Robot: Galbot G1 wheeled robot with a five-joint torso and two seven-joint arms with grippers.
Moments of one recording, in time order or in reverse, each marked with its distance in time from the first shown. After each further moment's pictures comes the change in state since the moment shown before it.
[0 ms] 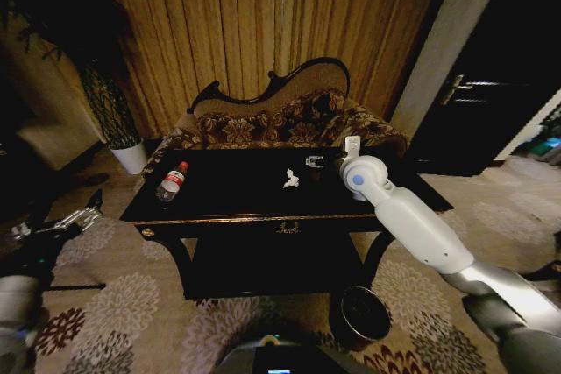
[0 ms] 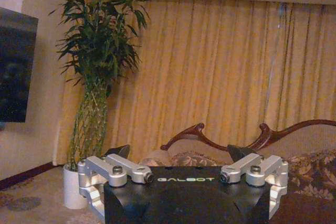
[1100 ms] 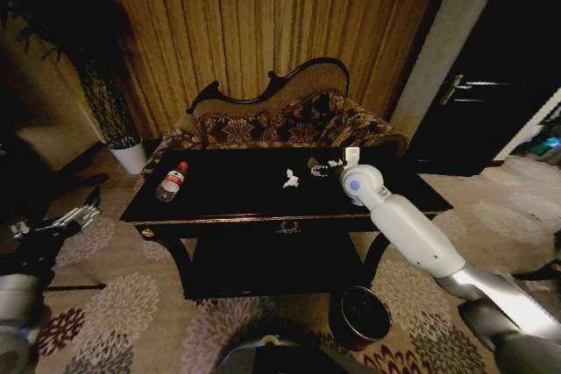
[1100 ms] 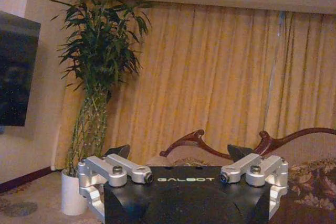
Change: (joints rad) left arm -0.024 -0.015 -0.004 0.000 0.001 -0.005 0.006; right arm -0.059 0.016 0.024 -0.056 -0.051 0.011 -0.010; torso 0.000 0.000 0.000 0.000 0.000
